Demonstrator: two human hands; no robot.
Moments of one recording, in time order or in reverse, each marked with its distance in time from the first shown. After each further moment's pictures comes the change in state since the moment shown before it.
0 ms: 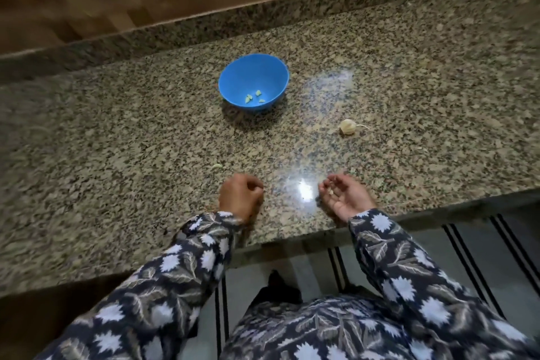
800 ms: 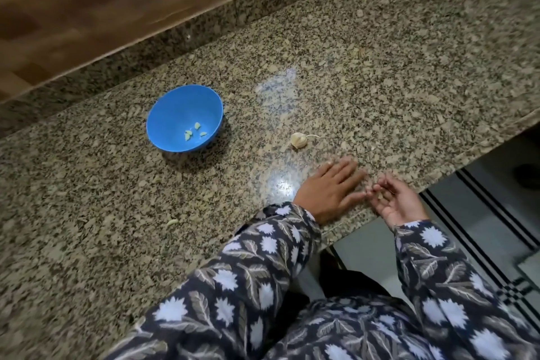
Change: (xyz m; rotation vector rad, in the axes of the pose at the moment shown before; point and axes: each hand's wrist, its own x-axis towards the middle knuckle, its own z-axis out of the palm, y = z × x) left_hand 0.054 0.123 0.148 0.547 -0.555 1.023; right_hand -0.009 -0.074 -0.085 0.160 0.261 -0.321
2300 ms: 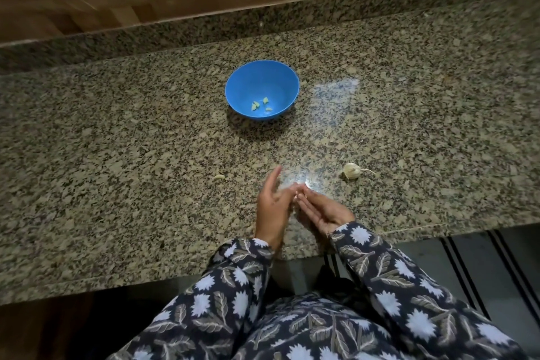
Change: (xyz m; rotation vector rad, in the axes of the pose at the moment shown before) left_hand -0.150 -0.006 -0.012 -1.389 0.939 -0.845; right_hand -0.031 0.111 0.096 -0.283 -0.366 0.495
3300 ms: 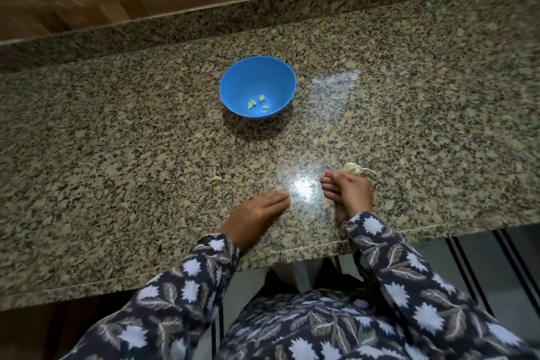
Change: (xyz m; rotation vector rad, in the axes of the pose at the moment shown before) left_hand 0.027 -0.040 -0.067 1.182 -0.390 0.795; right_hand 0.017 -0.034 -0.007 -0.418 0.243 -0.451
